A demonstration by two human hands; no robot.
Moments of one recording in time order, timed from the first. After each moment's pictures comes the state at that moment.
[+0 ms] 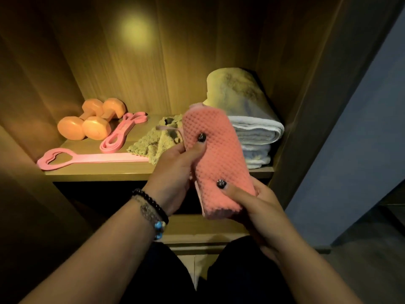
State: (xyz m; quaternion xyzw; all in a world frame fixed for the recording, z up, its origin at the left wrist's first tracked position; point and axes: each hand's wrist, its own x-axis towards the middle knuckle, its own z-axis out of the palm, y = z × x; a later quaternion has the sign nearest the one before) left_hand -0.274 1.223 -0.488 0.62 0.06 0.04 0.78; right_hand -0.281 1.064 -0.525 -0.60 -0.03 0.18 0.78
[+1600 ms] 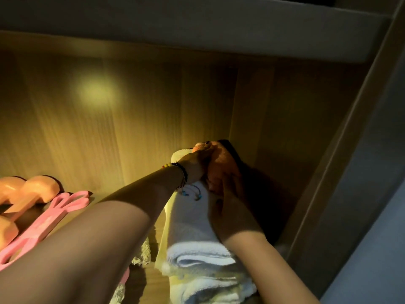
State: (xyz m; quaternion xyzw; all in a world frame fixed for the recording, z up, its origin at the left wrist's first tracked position) left_hand 0.085 1.203 -0.455 0.93 -0.08 0.09 0.35; right_hand -0.030 1.073 -0.475 -0.93 -0.09 -0.03 0.35
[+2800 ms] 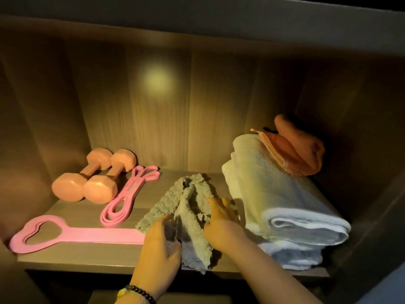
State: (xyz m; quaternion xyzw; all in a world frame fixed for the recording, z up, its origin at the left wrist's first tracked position) left_hand -0.175 1.368 -0.588 0.87 0.11 0.17 0.45; right_hand -0.083 1.234 -0.540 -0.96 -0.13 0.13 0.20
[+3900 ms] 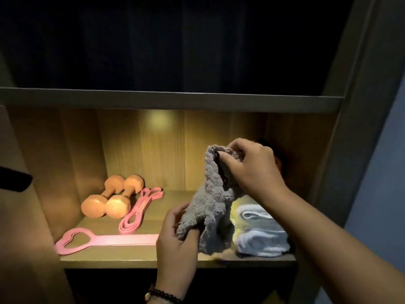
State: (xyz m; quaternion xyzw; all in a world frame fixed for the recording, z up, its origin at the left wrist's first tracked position) left_hand -0.273 1.278 -0.469 0.69 0.07 0.33 0.64; right_hand -0.193 1.151 -0.344 -0.84 -0.24 -0.32 0.36
